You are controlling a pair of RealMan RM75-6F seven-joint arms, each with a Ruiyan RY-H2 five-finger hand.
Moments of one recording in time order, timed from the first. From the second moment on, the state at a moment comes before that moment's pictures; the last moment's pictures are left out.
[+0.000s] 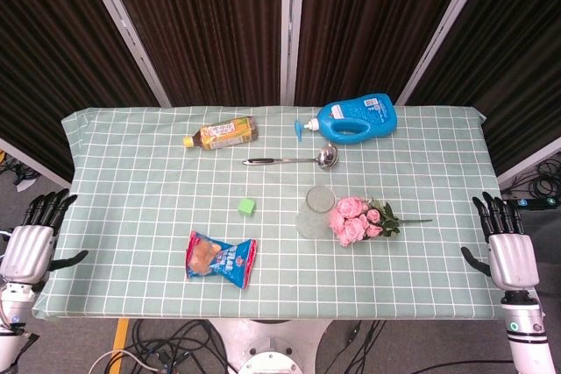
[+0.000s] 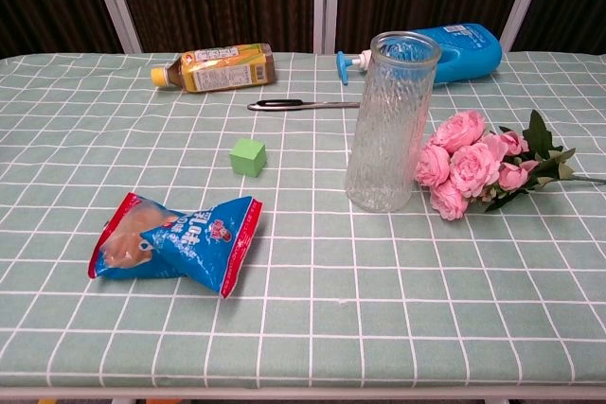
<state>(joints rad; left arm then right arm) -0.16 -1.27 -0.04 -1.29 1.53 1.46 -0.21 0.14 -1.40 0.08 -1.15 -1.52 1.53 0.12</state>
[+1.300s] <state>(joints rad) -0.16 -1.27 -0.02 -1.27 1.56 1.48 -0.28 0.41 -1.36 0.17 -1.46 -1.24 1.03 -0.22</state>
